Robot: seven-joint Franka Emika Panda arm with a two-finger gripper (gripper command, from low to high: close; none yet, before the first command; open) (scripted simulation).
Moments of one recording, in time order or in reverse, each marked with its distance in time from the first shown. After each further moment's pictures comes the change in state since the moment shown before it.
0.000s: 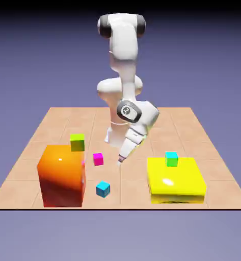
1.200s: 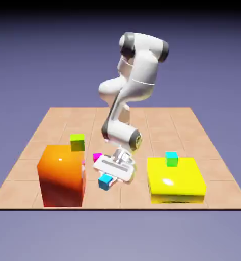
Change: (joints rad) arm 0.263 0.364 -0.206 0.038 -0.881 -0.311 0.052
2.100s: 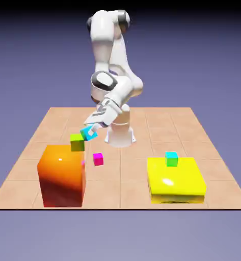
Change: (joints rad) arm -0.431 -0.924 -0.037 -0.037 0.379 0.342 -0.728
